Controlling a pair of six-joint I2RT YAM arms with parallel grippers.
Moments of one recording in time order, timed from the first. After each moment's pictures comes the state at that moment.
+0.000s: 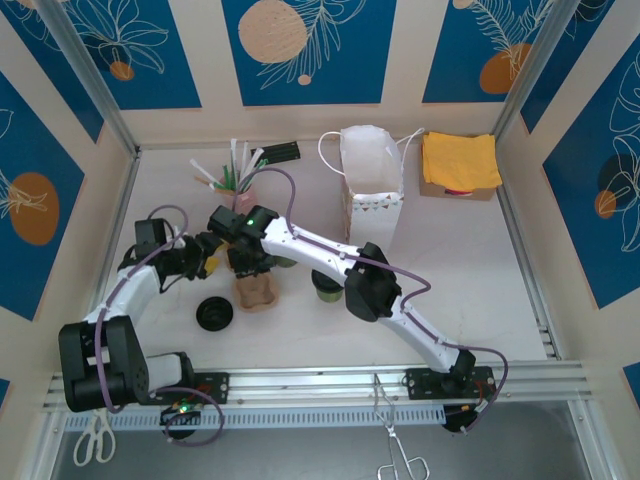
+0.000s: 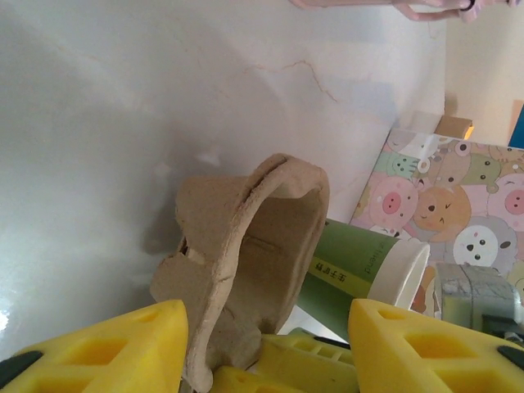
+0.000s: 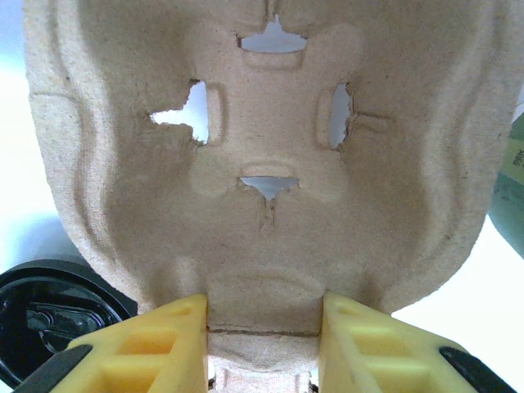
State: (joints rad) left arm 0.16 1.25 0.63 -0.32 0.72 -0.87; right arm 1.05 2.48 2.41 -1.25 0.00 0.73
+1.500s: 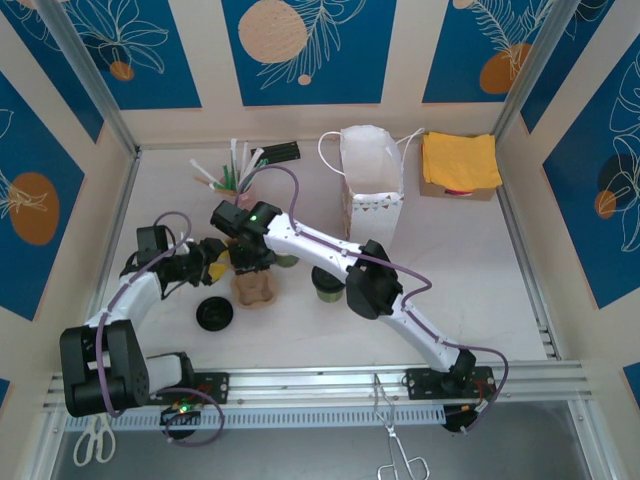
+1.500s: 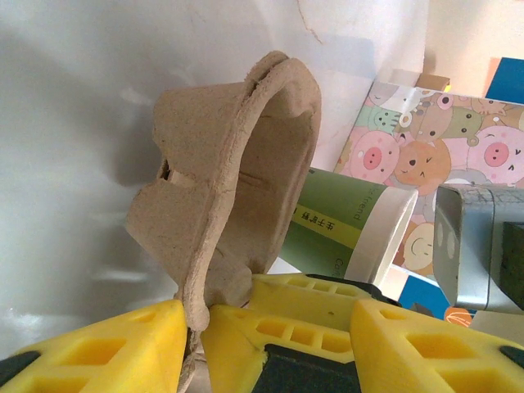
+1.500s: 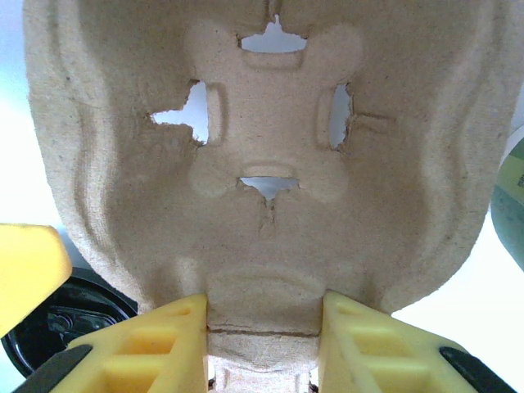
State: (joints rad) left arm 0.16 1.22 0.57 -0.29 0.84 -0.89; right arm 1.04 2.48 2.41 -1.23 -0.05 0.73
